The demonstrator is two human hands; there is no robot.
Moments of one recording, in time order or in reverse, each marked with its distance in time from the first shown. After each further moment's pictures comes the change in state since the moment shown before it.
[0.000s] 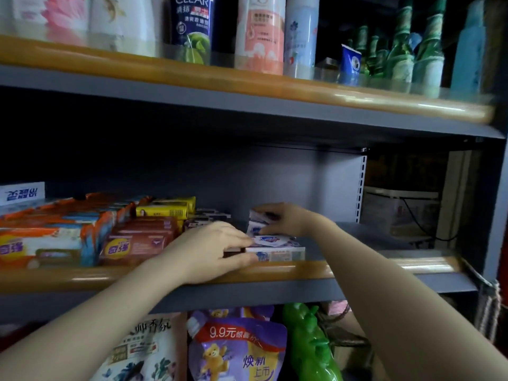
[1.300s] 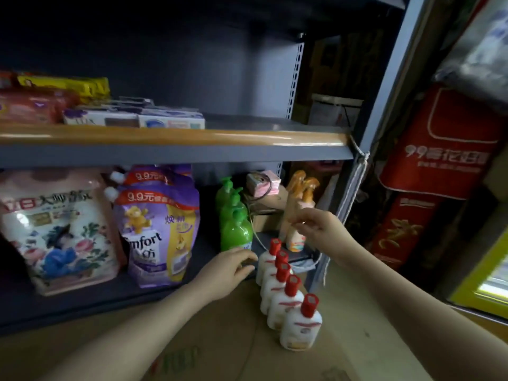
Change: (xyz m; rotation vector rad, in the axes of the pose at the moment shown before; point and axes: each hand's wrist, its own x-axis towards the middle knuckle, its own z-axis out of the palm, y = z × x) left_hand -0.059 0.182 0.236 -0.595 -0.143 -0.091; right_hand -0.285 0.132 0.100 0.292 0.251 0.249
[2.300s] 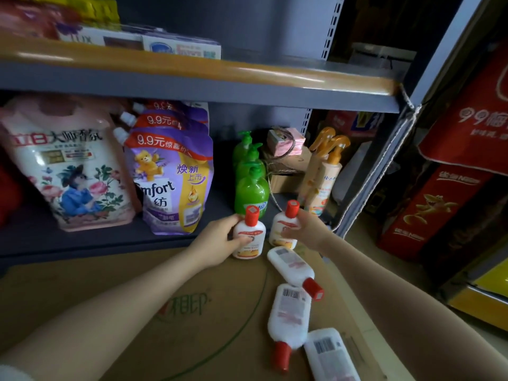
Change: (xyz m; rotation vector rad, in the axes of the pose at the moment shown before) left_hand -0.029 -0.031 0.019 -0.280 0.092 -0.244; right_hand -0.005 0.037 0.087 0.052 -0.350 0.265
